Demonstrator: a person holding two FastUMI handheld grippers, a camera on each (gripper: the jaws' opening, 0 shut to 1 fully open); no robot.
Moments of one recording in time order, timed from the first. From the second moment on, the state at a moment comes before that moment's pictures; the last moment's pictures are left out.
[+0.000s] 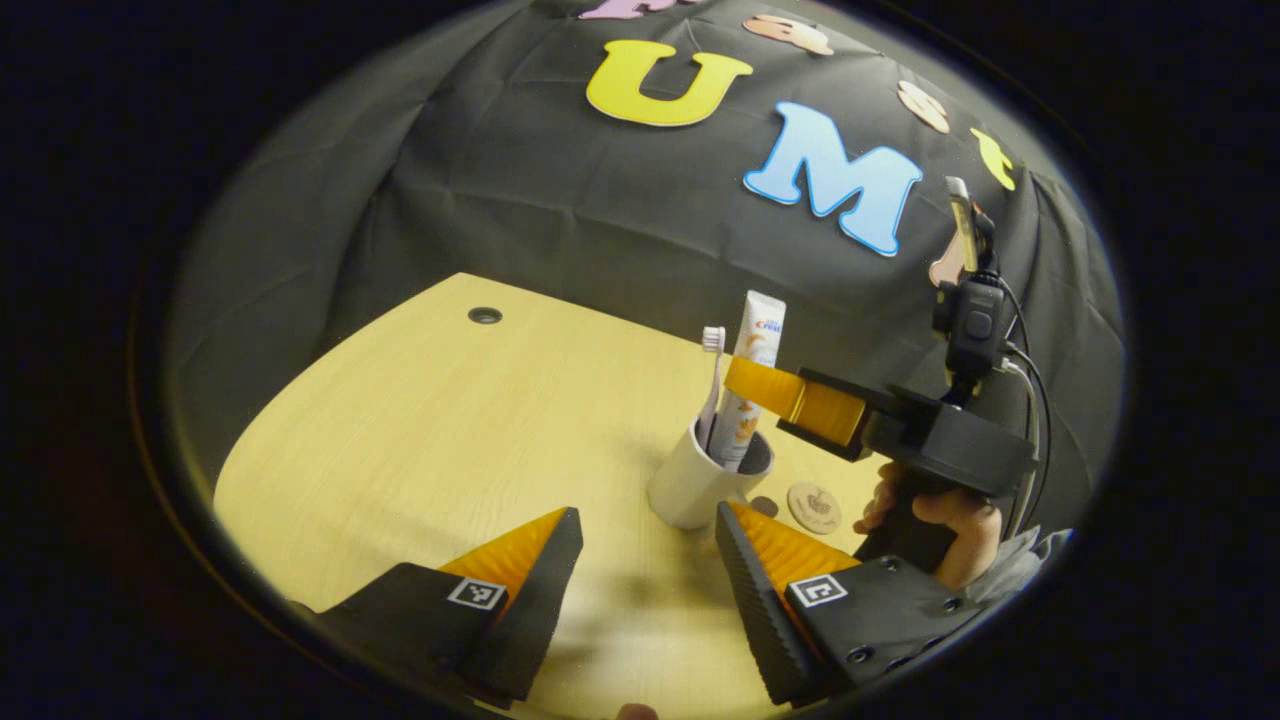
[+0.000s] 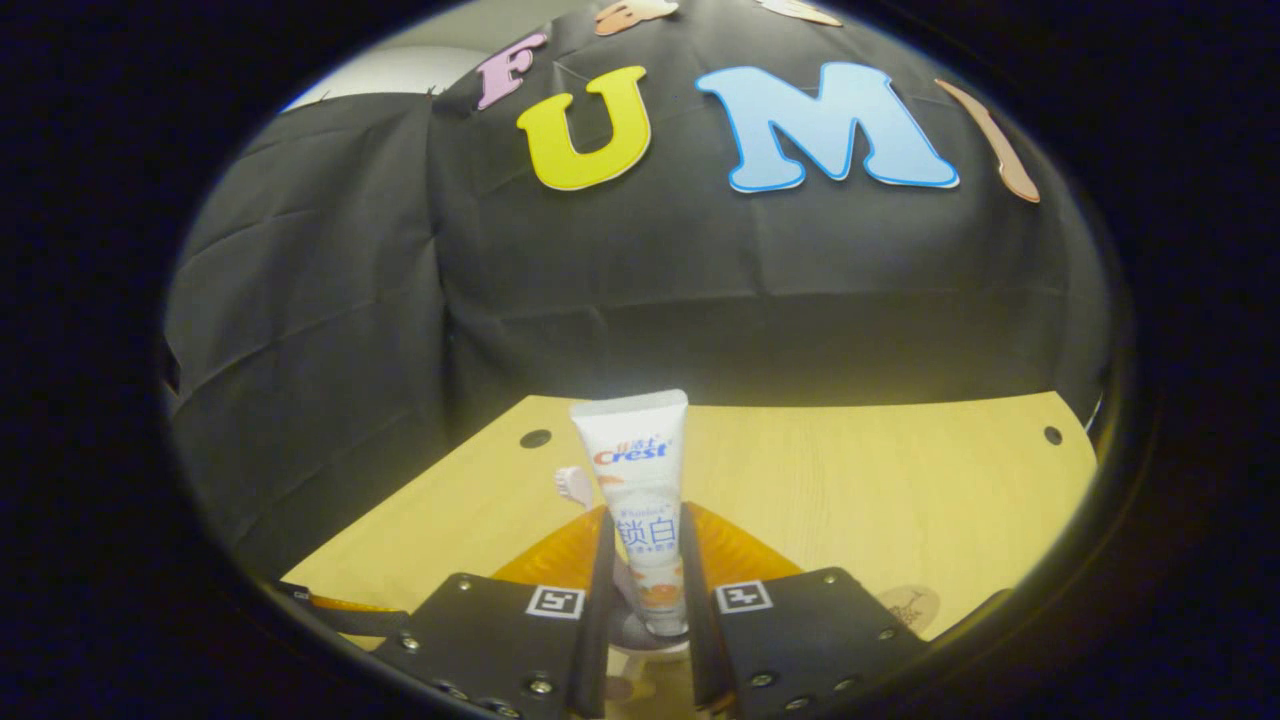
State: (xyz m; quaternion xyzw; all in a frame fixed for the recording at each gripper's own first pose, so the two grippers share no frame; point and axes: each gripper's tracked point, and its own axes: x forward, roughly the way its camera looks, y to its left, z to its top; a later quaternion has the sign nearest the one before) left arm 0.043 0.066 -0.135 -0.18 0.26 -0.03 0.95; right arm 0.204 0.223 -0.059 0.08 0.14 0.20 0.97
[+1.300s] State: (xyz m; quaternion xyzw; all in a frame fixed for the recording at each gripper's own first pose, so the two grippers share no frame) left arm 0.078 -0.016 -0.158 -0.15 0.33 -0.09 0.93; right arm 0.095 0.062 0.024 0.07 0.09 0.08 0.99
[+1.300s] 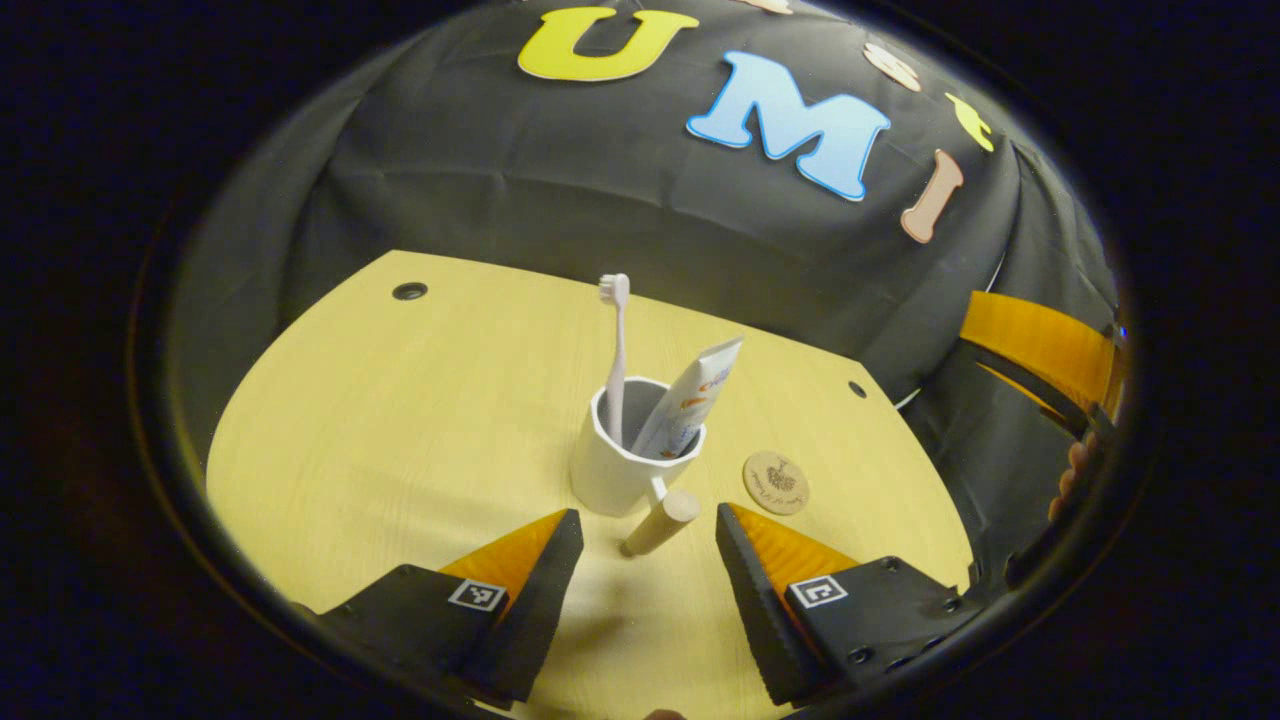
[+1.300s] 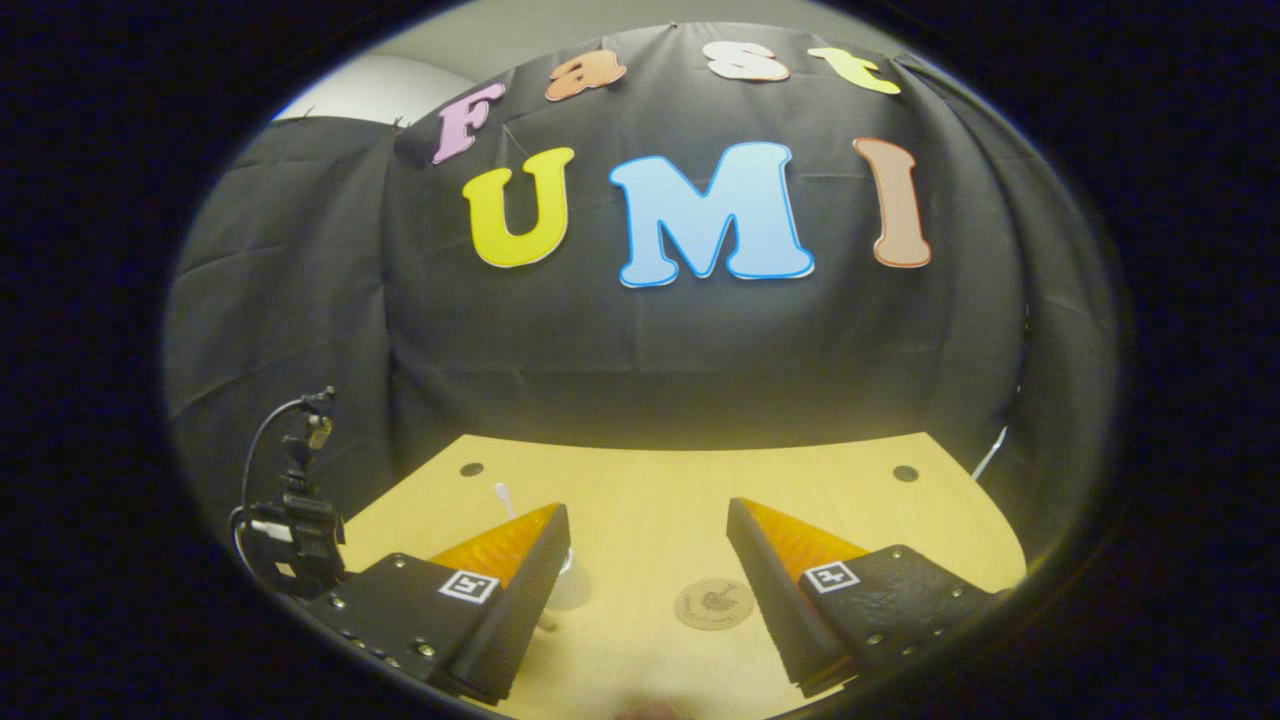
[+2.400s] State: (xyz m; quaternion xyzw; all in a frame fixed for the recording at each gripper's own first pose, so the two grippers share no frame) left arm 0.128 -0.025 -0.233 -0.13 0.50 -0.02 0.85; right arm 0.083 0.000 -0.049 0.10 0.19 0.06 0.98
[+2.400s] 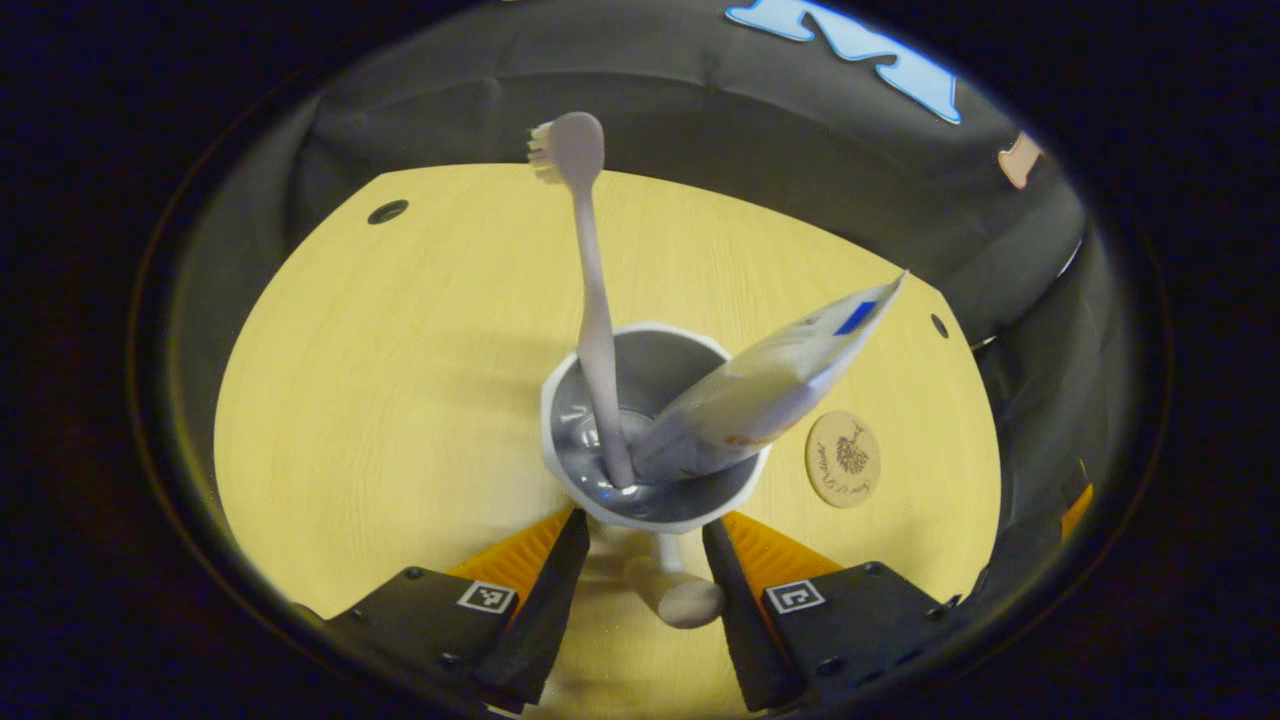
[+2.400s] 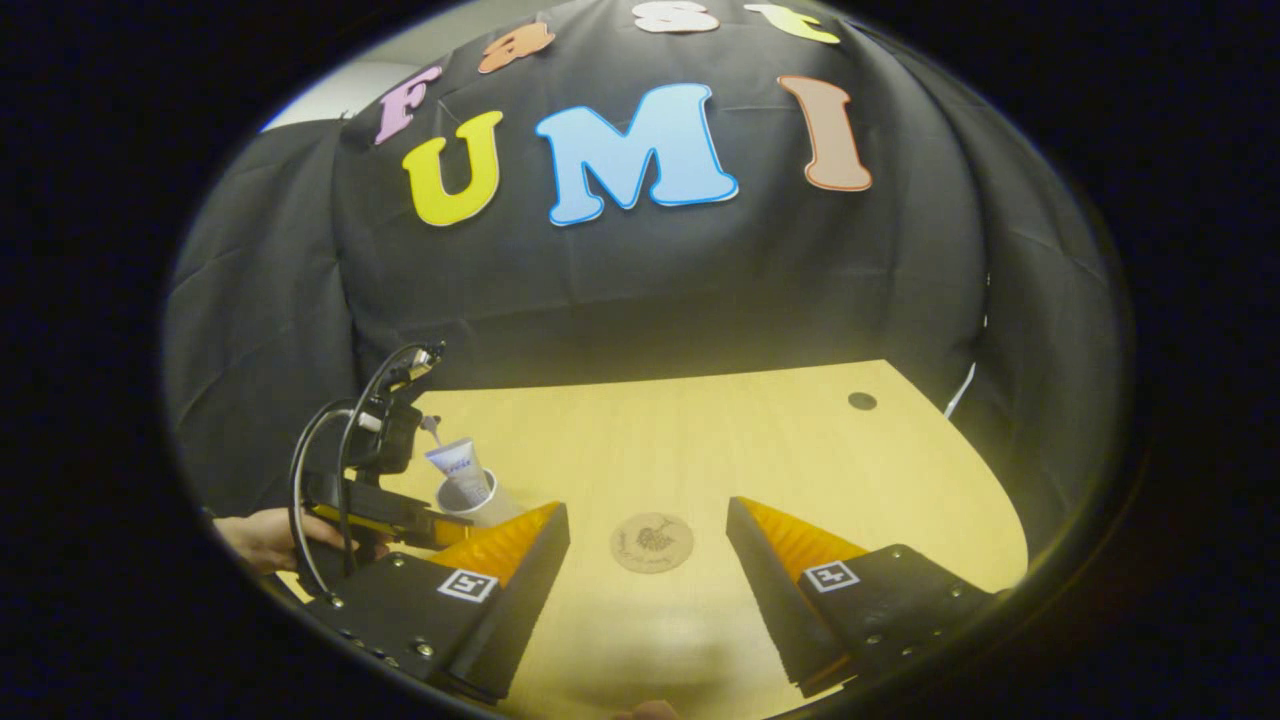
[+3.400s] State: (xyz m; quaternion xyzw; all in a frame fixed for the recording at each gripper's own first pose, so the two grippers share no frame) left arm 0.119 -0.035 -0.241 -0.02 0.47 -0.03 0.88; right arm 0.062 -0.019 -0.066 0.12 0.20 0.05 0.97
